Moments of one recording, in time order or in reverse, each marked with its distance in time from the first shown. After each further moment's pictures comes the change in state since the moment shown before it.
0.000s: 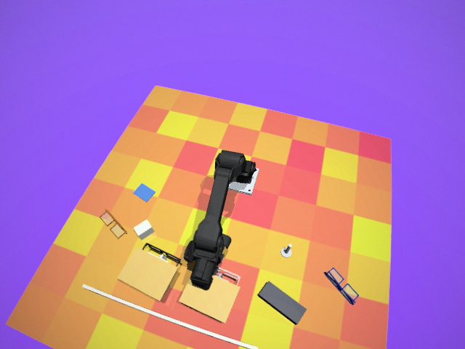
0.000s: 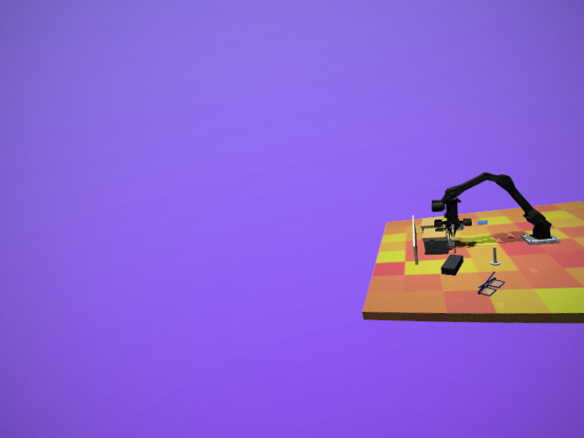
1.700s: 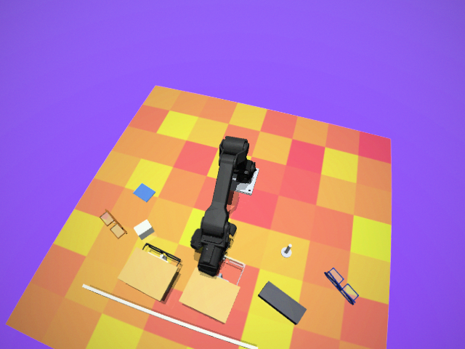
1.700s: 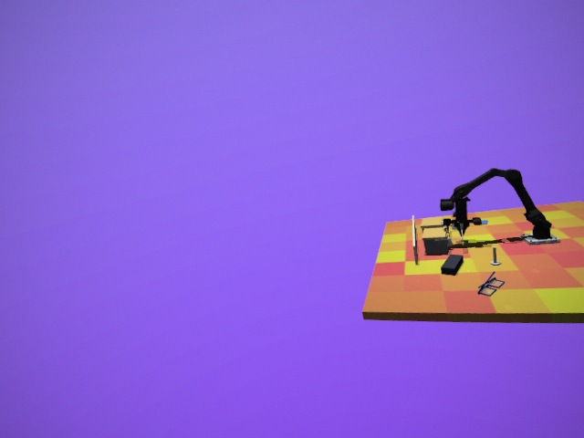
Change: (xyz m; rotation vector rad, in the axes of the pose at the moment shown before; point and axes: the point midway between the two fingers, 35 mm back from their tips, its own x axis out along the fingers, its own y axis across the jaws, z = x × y) arm -0.003 -0.045 0.000 -0.001 0.000 -0.006
